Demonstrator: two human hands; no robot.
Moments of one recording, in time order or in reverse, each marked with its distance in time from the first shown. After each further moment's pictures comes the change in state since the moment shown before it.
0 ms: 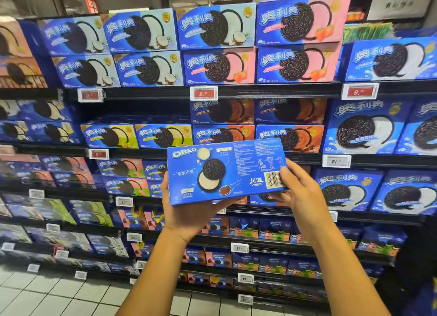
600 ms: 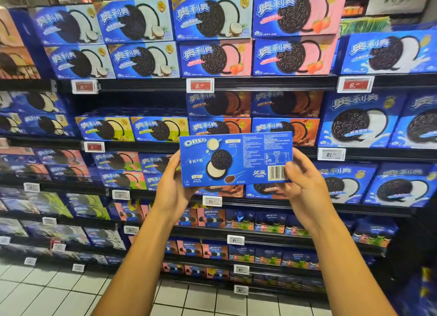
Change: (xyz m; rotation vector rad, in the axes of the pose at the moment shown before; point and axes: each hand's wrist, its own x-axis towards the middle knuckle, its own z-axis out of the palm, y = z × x) left_hand 0.001 0.014 0.022 0.609 0.549 0.309; right_hand 0.008 0.009 -0.022 0.217 0.016 0.007
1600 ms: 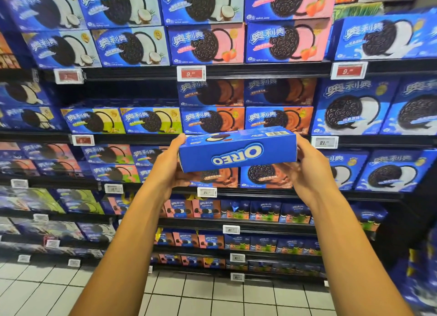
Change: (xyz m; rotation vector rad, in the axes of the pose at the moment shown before) left_hand 0.010 0.025 0.014 0.515 0.119 -0.223; right_hand 0.012 -0.024 0.006 -0.045 0.126 0.068
